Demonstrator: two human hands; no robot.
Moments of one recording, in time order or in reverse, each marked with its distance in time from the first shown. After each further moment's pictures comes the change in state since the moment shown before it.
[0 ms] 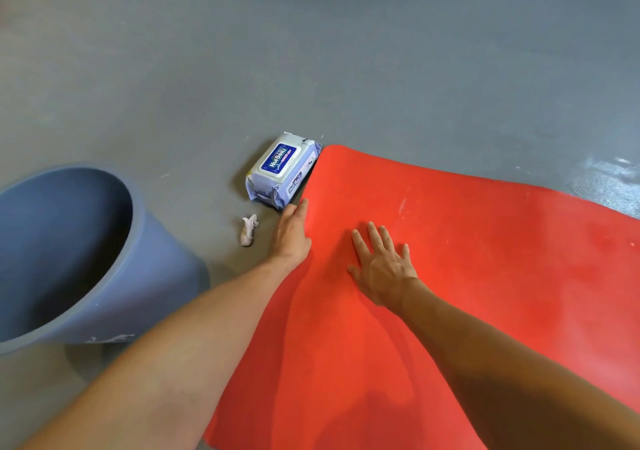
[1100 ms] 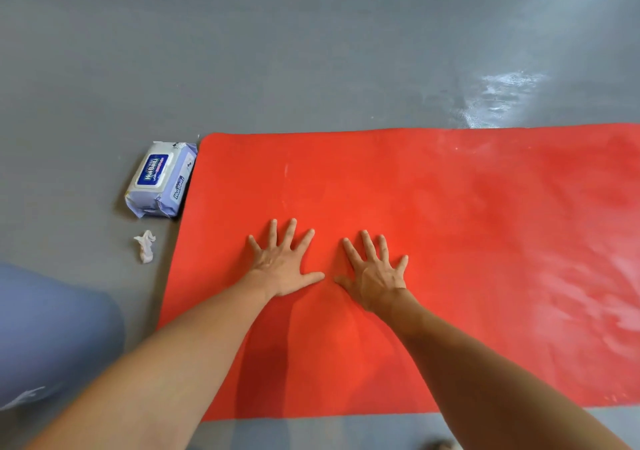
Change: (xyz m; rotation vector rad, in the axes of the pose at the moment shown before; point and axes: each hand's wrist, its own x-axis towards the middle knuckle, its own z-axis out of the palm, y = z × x) left_hand -0.097 0.120 0.074 0.747 -0.569 0.385; right_hand -0.155 0.096 0.048 0.229 -0.078 0.422
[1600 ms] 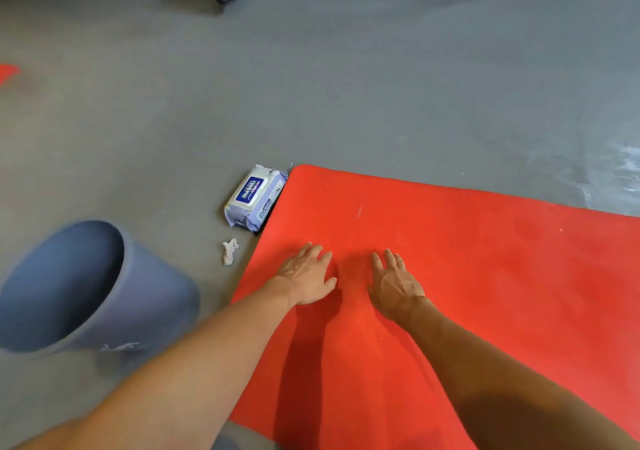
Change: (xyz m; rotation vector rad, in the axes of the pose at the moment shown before) left_hand -0.024 -0.044 -0.069 -0.148 0.006 -0.165; right_hand 0.071 -0.044 -0.069 -0.069 -0.021 -0.329
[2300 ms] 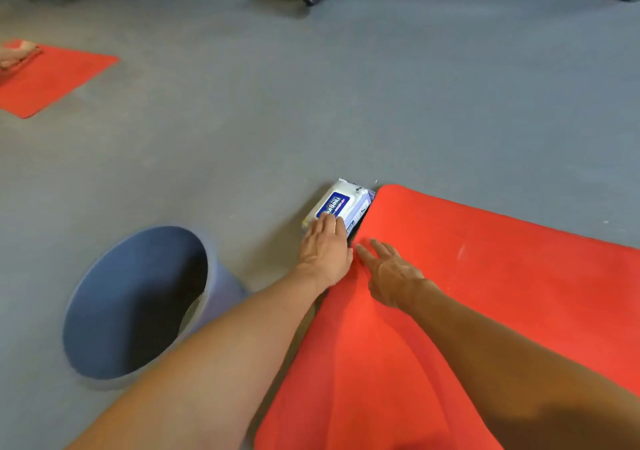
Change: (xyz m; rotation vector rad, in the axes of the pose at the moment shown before) left_hand 0.043 -0.154 -0.025 -0.013 0.431 -0.265; right_hand 0.129 -0.168 -0.036 -0.115 -0.018 -0.354
